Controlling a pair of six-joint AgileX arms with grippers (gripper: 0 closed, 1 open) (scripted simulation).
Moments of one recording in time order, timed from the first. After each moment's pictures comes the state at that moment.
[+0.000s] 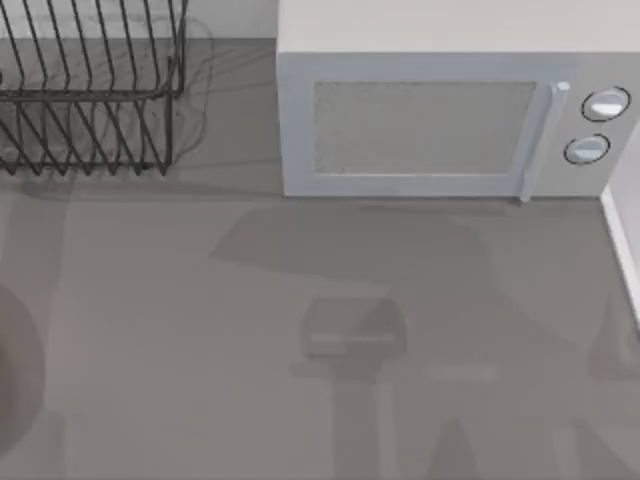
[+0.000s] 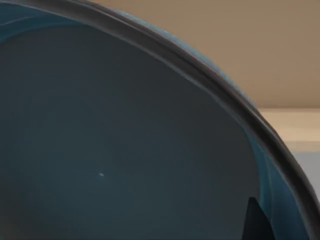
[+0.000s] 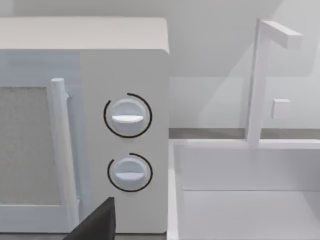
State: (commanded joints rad) left arm 0.15 1.17 1.09 0.07 0.18 0.01; right arm 0.00 0.00 0.00 0.00 0.00 0.00
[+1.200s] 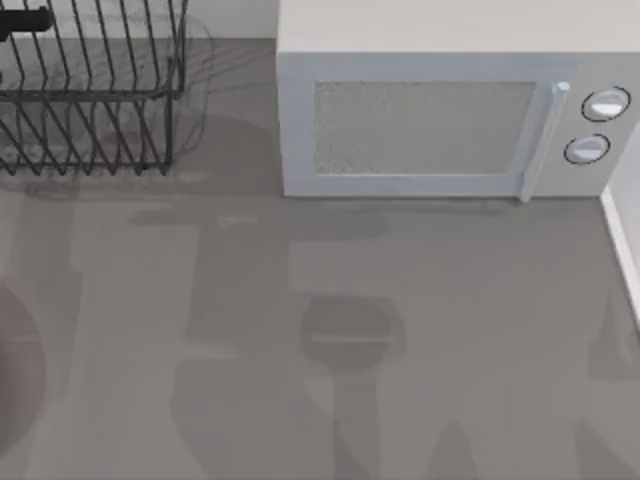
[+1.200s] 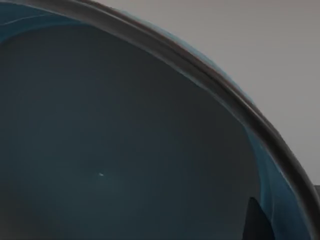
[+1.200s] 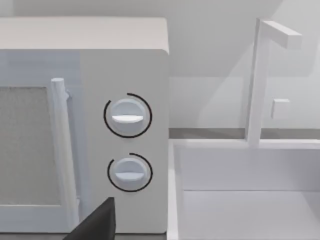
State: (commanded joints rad) left arm 0.07 1.76 0.92 0.83 0.11 0.02; right arm 0.00 0.00 0.00 0.00 0.00 0.00
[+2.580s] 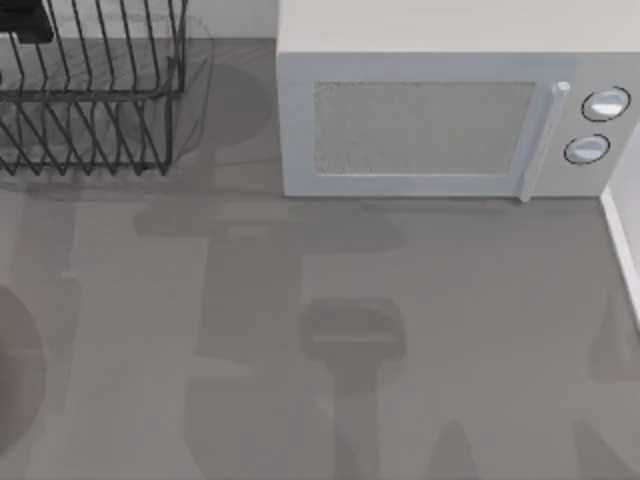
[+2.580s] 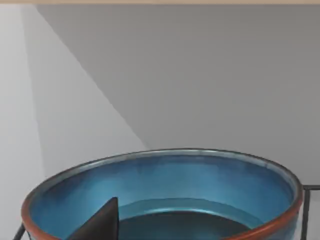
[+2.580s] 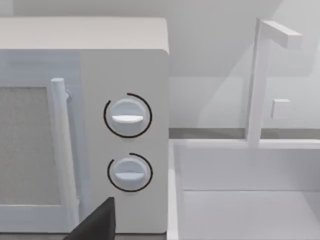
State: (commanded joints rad) left arm 0.07 1.69 0.89 0.80 0.10 0.01; right arm 0.00 0.00 0.00 0.00 0.00 0.00
